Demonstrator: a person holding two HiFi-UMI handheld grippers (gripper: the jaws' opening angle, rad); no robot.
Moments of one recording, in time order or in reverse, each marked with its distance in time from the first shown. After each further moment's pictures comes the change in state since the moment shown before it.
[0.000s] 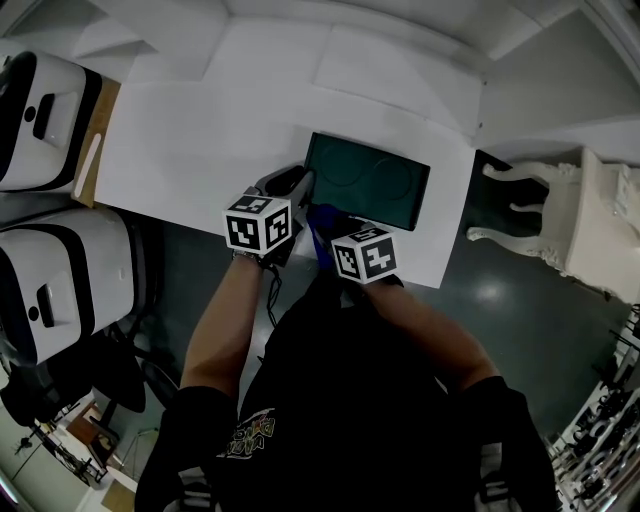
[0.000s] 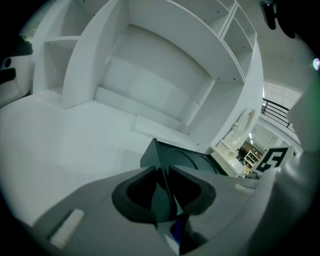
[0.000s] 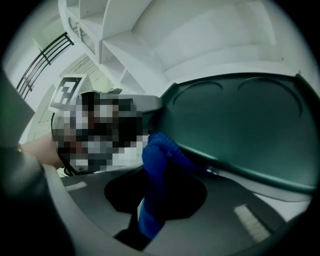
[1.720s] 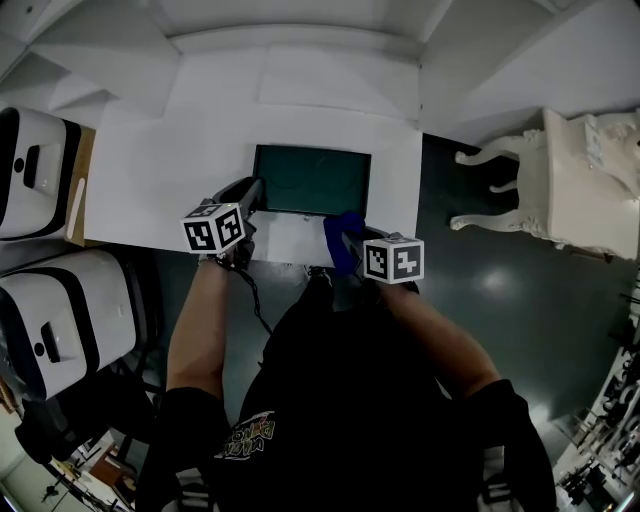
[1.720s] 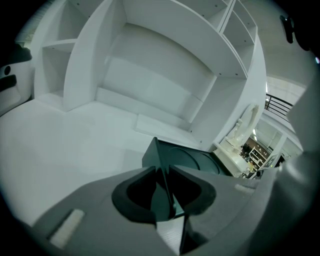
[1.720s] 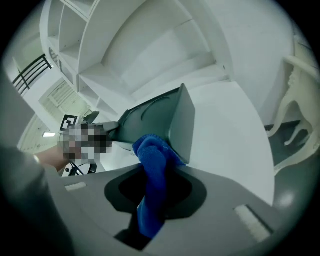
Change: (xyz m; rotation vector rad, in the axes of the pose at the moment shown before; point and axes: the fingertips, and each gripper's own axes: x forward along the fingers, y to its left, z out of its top) left arm 0.000 0.002 -0.001 0.021 0.025 0.043; right arm -0.111 -0.101 -0.047 0.256 -0.164 -0.161
